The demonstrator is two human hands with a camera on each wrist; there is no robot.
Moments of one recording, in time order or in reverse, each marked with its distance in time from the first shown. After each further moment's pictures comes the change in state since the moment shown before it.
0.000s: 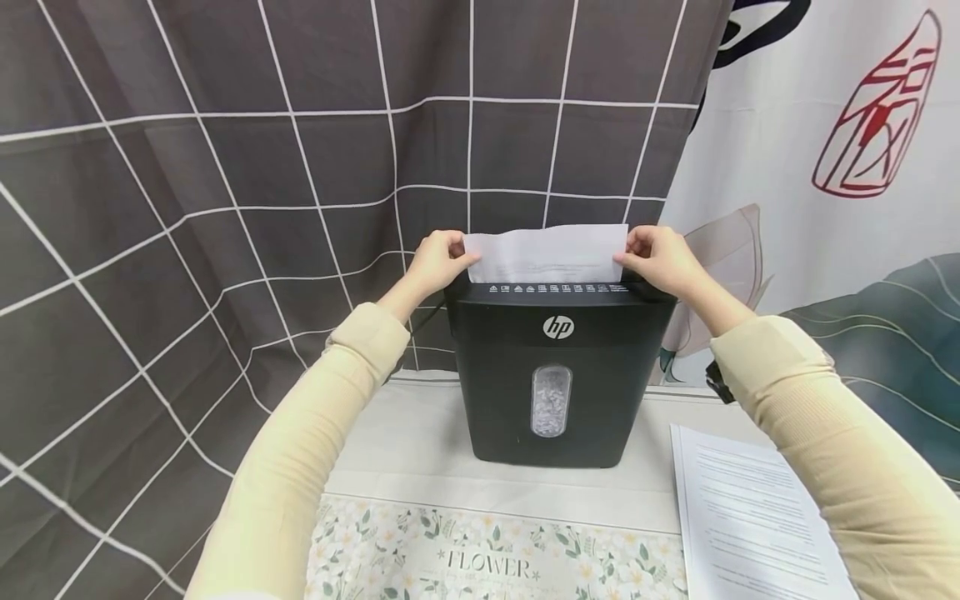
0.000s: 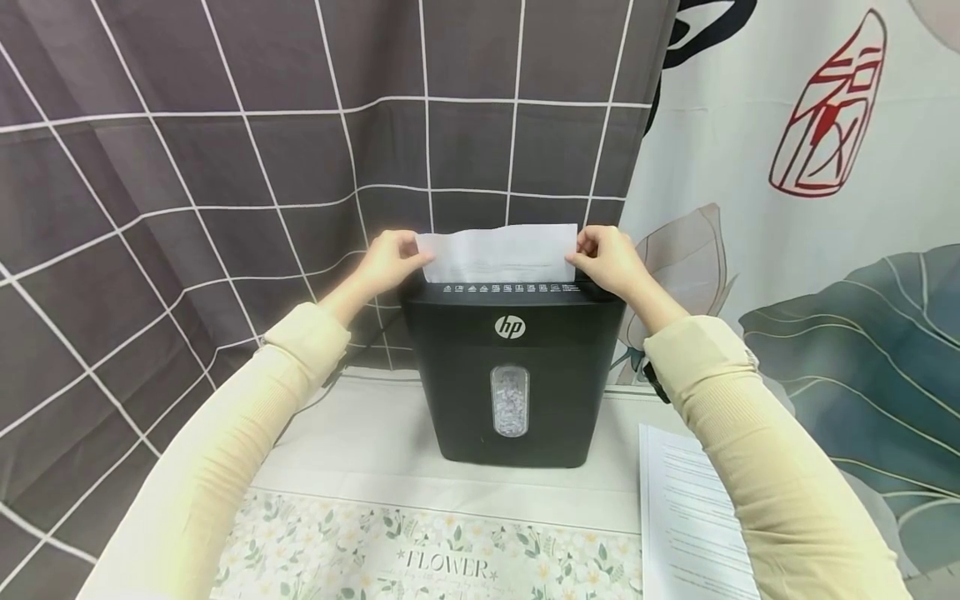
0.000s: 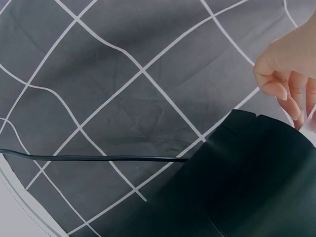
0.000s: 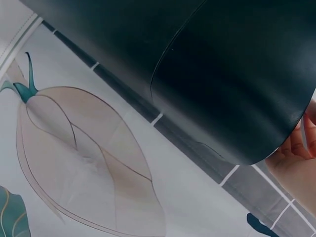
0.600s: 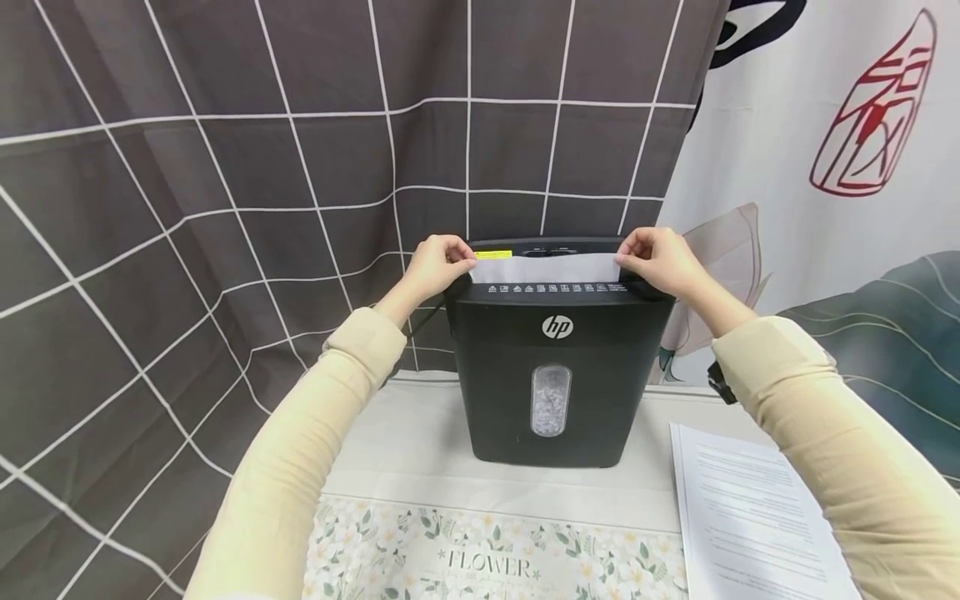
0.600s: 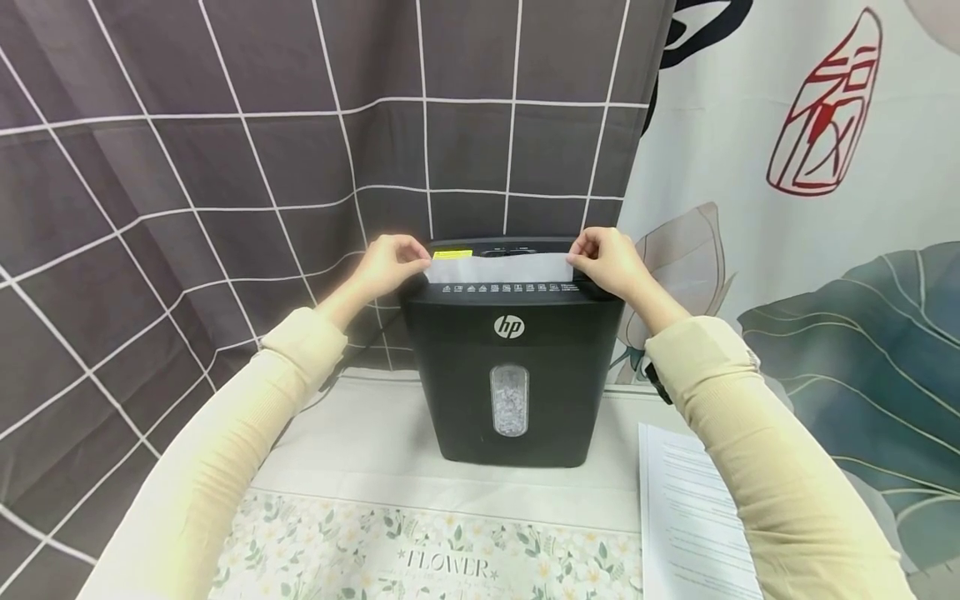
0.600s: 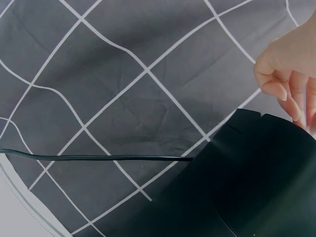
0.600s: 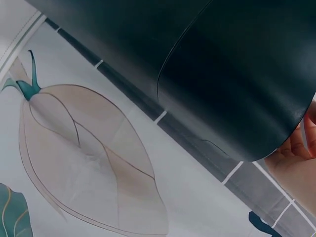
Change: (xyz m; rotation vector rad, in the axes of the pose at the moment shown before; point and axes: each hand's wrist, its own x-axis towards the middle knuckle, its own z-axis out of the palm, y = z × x) left_hand -0.004 -0.004 0.001 -0.056 -0.006 -0.001; right_hand -0.003 0.001 0.000 0.009 -0.015 0.016
